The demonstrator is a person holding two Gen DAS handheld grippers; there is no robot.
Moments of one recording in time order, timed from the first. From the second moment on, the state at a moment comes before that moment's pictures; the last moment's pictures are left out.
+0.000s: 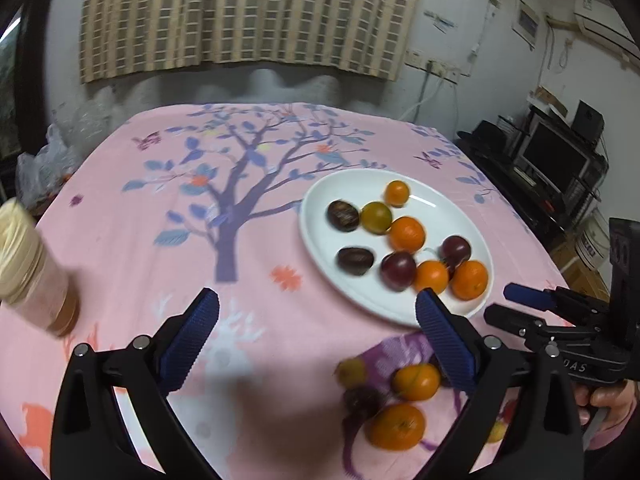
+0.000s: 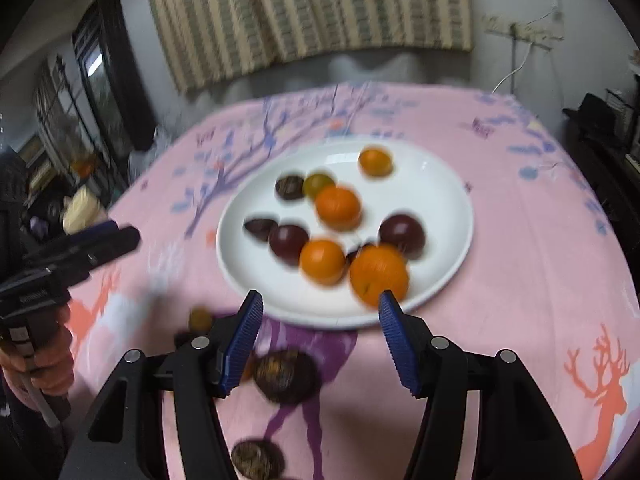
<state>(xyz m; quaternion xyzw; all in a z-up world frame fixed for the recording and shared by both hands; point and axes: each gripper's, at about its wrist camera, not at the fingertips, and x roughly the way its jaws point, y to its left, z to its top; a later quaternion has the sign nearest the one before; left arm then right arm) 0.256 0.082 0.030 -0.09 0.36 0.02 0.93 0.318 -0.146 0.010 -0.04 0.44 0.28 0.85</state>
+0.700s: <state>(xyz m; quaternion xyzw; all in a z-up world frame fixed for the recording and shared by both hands) 0.219 0.095 0.010 -0.08 0.38 0.04 0.92 0.289 -0.112 -0.022 -0.15 0.46 0.30 0.82</state>
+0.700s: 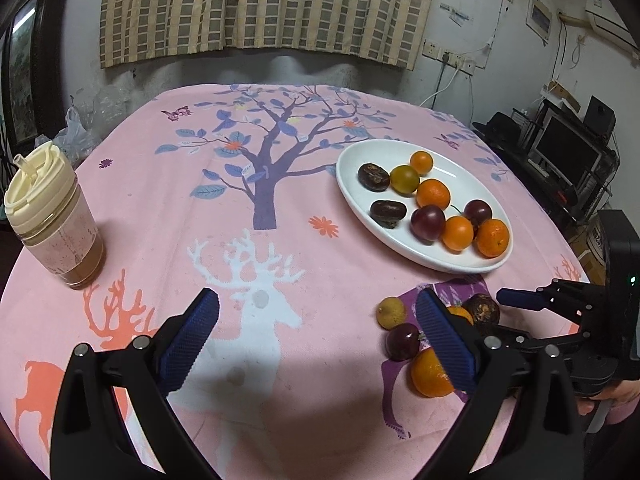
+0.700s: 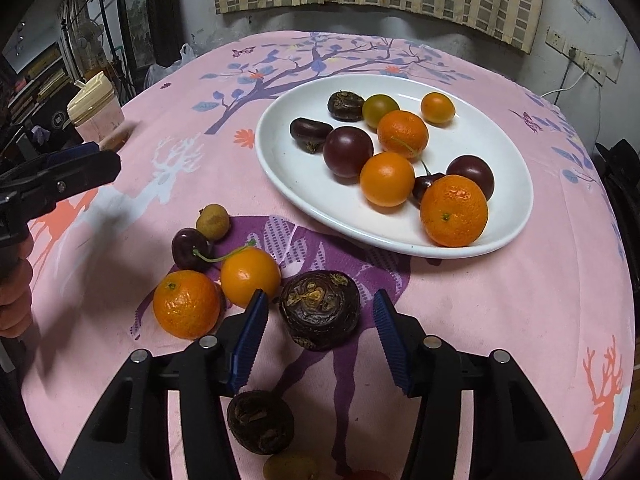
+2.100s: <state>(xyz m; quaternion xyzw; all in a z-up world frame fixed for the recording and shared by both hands) 0.227 0.007 -0.046 0.01 0.48 -0.14 0.86 0.311 -0.156 -0.003 -0.03 0.45 0.27 0.85</state>
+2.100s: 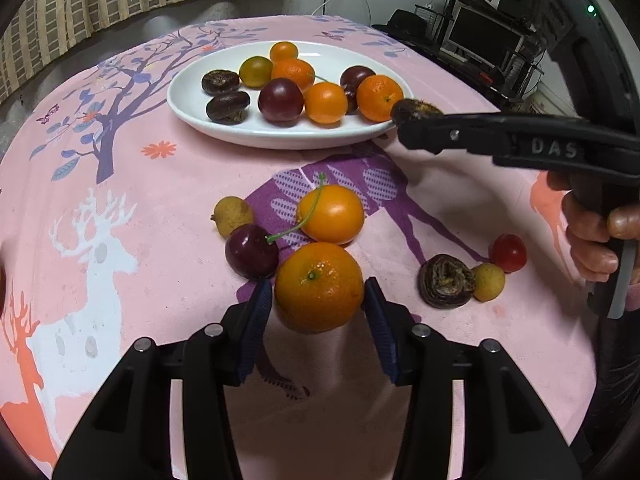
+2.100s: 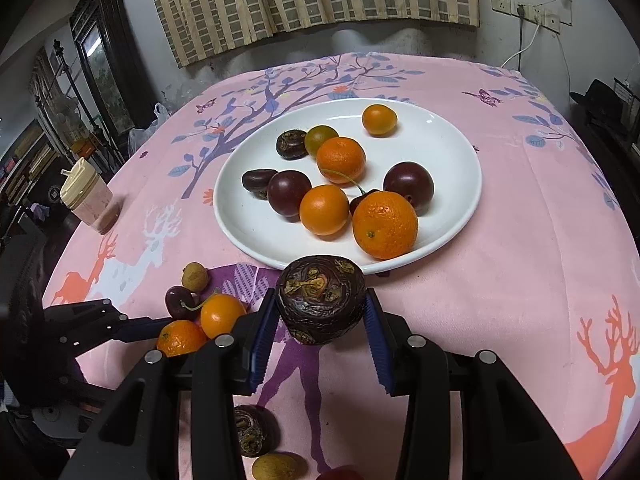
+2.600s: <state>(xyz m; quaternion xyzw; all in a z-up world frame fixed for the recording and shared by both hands) 0.232 0.021 0.031 -0.05 0.38 -0.17 0.91 0.316 -0.193 0.036 0.10 0.32 0.28 0.90</state>
